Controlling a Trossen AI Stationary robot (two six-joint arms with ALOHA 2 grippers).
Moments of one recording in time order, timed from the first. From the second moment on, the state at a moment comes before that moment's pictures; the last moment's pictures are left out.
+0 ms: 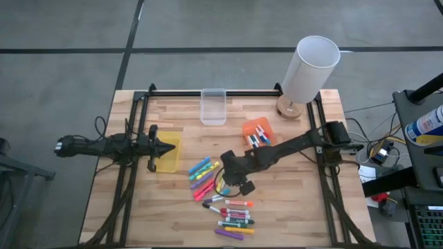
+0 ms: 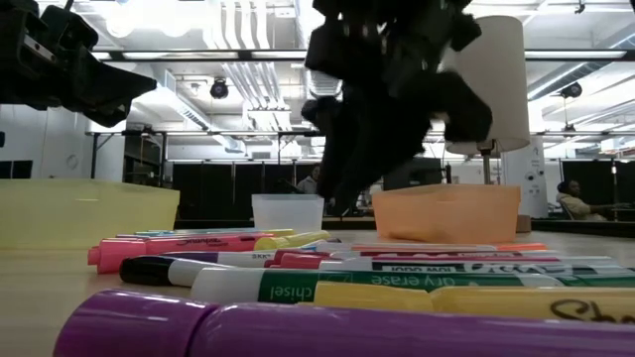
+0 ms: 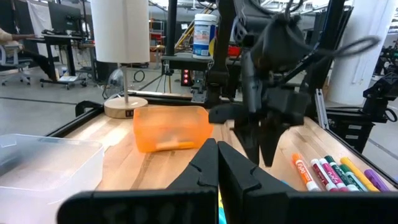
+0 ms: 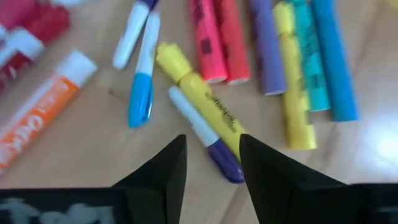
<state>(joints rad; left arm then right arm) -0.11 0.06 0.03 0.00 -0.17 -0.06 0.19 1.93 1.27 -0.36 -0.02 -0.37</state>
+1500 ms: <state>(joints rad) -0.11 0.06 0.03 0.00 -0.17 -0.06 0.18 2.07 1.56 -0.79 0.04 -0.25</state>
